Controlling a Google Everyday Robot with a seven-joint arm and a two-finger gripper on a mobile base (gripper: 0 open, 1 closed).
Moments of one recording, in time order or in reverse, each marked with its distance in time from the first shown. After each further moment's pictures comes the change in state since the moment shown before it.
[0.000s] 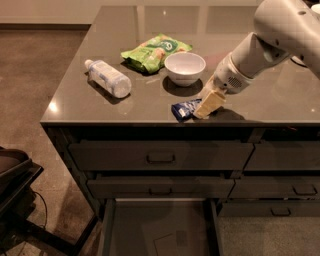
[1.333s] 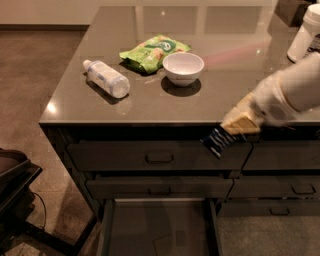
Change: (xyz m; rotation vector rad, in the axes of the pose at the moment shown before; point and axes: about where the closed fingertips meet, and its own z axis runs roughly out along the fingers) arm 0.037 0.091 -0.067 0.152 -0.058 0.148
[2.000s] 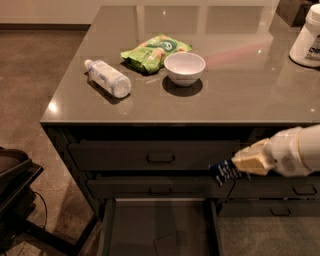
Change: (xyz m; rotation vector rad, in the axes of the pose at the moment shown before) arm 0.095 0.029 0.031 0.023 -0.100 0.256
